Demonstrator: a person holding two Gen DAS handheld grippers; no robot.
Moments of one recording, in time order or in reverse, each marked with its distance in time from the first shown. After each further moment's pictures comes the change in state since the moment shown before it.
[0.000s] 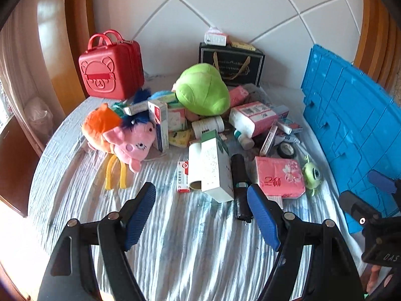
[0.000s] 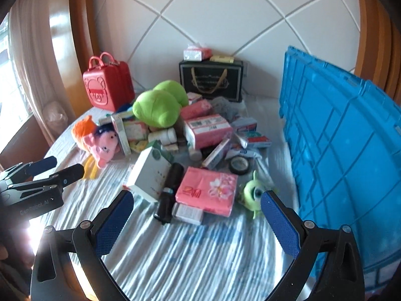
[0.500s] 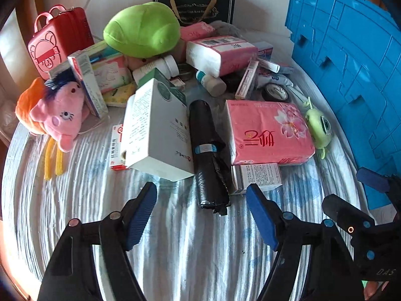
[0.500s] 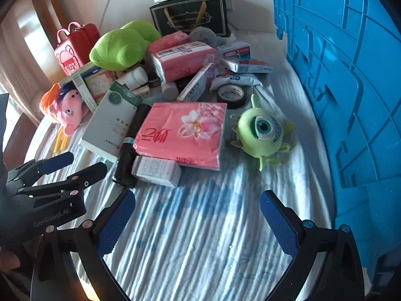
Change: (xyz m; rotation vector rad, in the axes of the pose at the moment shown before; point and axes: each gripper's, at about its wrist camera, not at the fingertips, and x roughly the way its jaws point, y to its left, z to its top) left arm 0.118 -0.069 -0.035 0.136 0.200 -0.077; right arm 0.098 -0.061 -0.057 0.129 0.214 0.026
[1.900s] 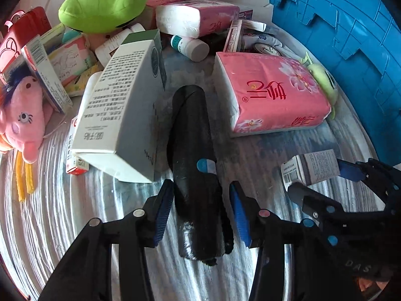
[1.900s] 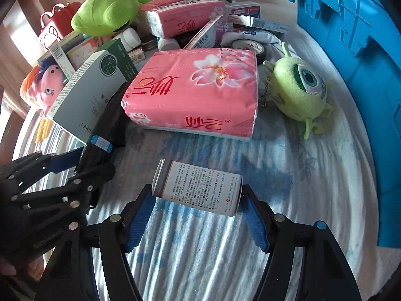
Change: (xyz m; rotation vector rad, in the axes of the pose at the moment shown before) left arm 0.035 0.017 -0.017 0.157 0.085 -0.089; right arm 0.079 0.031 -0.022 0.049 0.103 -0.015
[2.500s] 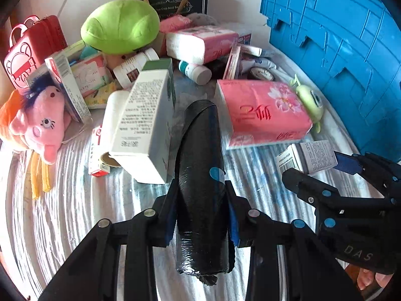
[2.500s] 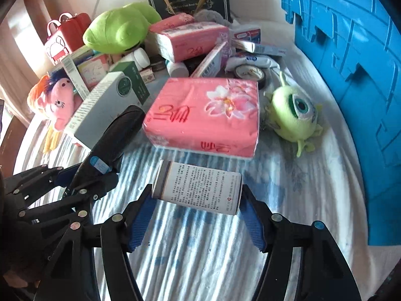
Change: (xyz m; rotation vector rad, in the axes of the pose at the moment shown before) left arm -0.058 0.011 -0.006 -0.023 -0.110 -0.007; right arm -0.037 0.012 0.017 -0.014 -0.095 -0.004
